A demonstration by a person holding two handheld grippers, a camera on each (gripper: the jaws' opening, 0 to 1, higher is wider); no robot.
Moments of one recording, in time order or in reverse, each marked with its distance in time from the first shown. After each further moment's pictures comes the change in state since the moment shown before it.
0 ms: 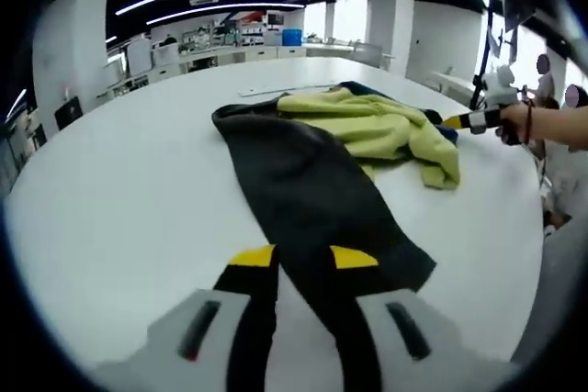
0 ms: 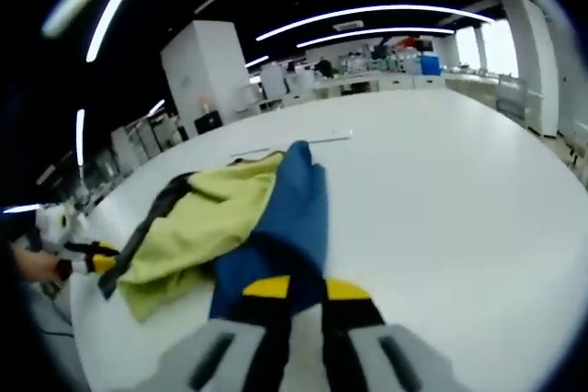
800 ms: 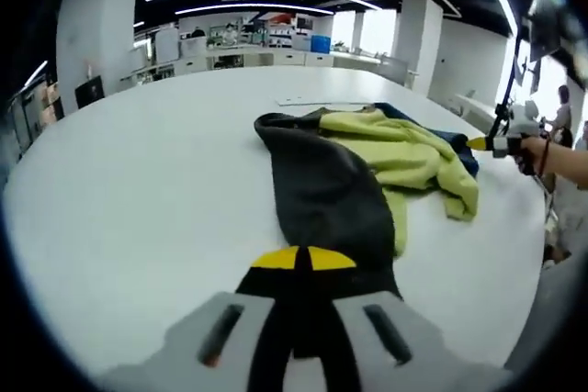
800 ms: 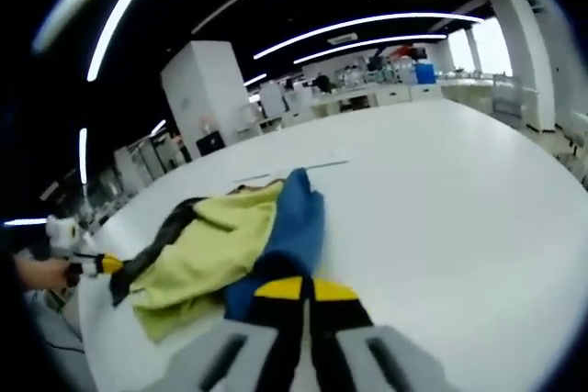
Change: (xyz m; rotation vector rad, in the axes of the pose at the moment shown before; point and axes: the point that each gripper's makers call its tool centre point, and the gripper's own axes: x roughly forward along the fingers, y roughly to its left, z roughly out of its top) left arm -0.020 0.050 0.017 -0.122 -0.032 0.087; right arm -0.014 0.003 0.029 0.026 -0.085 0.028
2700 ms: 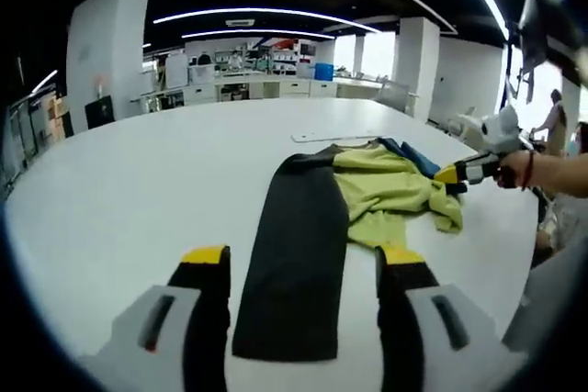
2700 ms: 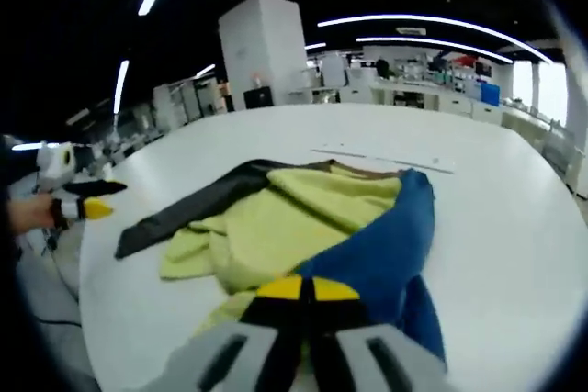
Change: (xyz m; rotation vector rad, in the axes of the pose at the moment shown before) left arm -0.054 0.019 0.027 0.027 -0.127 -0.016; right arm 0.055 0.132 -0.028 -0.268 0.164 0.136
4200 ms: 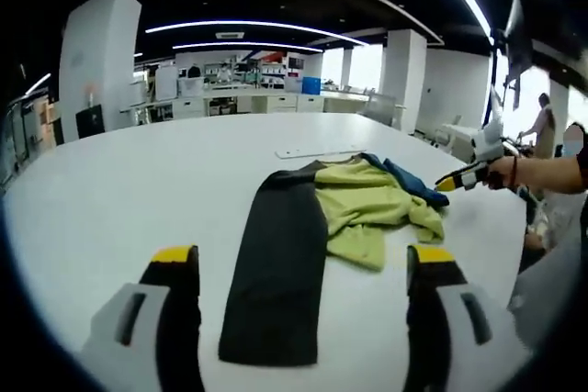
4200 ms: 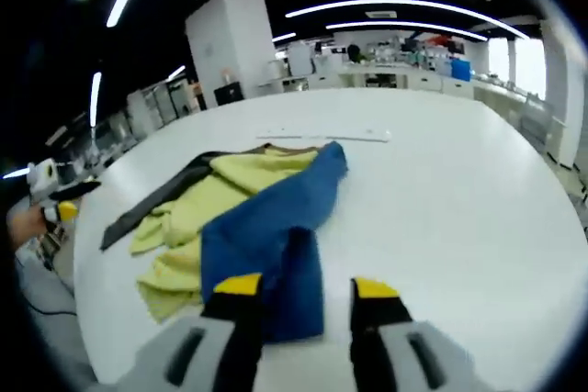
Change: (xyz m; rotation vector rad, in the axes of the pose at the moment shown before) left arm -0.009 -0.020 0.016 0.010 -0.060 -0.063; right arm -0.044 -0.097 -0.031 0.091 0.060 -0.098
